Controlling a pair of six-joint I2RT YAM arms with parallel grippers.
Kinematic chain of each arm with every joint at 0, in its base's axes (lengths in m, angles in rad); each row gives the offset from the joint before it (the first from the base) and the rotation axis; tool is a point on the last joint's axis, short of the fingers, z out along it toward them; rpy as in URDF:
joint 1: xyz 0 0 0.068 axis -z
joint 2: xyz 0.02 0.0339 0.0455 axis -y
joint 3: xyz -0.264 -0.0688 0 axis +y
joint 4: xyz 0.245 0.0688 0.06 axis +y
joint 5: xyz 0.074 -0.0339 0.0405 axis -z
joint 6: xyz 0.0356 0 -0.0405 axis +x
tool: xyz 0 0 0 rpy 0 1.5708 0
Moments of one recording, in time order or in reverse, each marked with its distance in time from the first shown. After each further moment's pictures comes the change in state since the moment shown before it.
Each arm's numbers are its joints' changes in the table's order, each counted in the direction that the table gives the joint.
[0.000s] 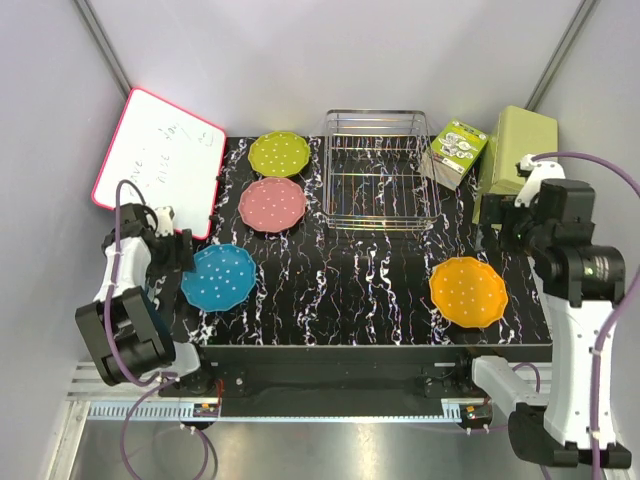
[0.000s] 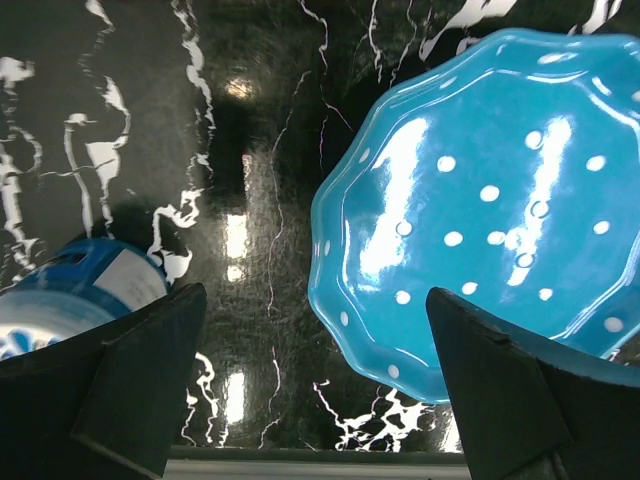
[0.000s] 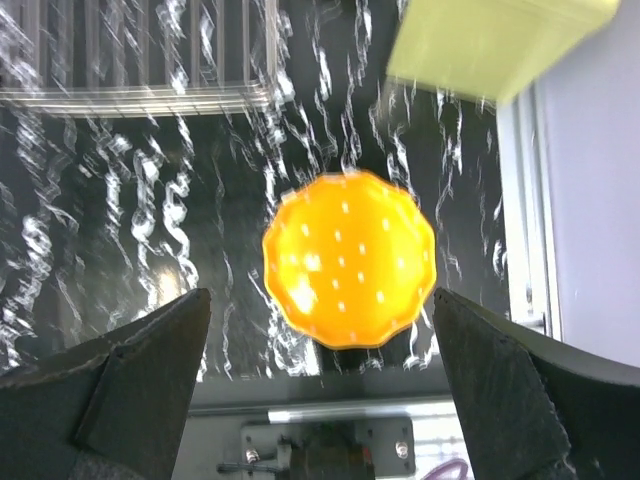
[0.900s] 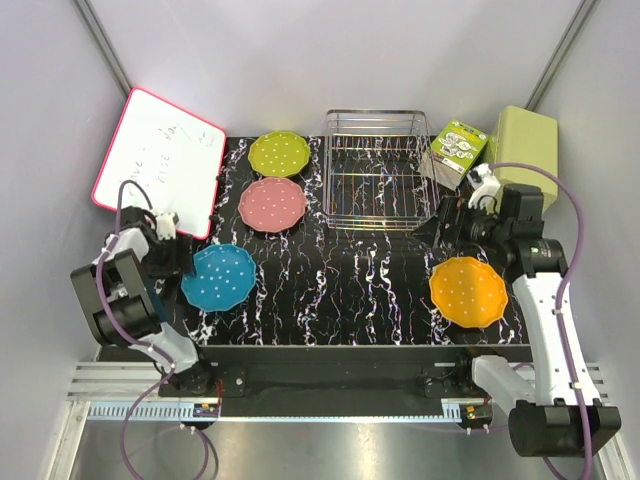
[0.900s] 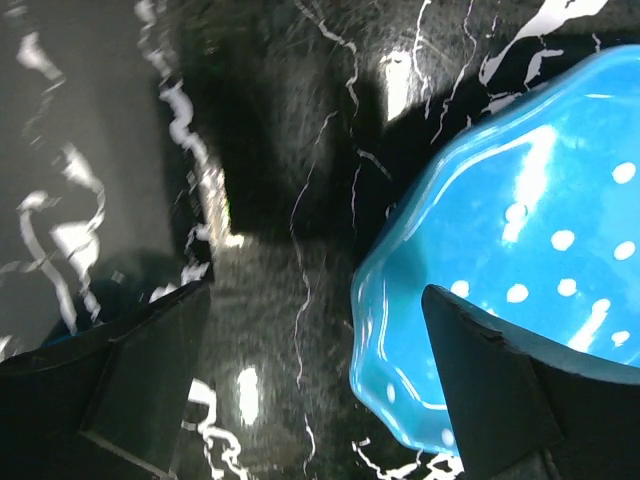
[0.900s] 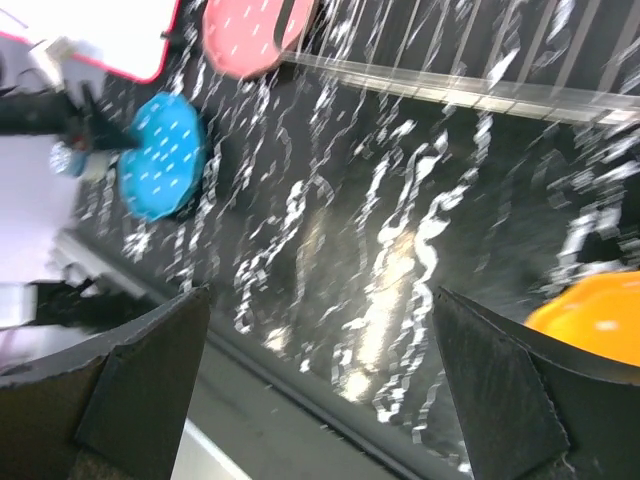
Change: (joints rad) left arm -0.049 -0.234 -0.021 -0.097 0.060 0.113; right arm 0.000 -0.015 0.463 -0.486 -0.668 0.208
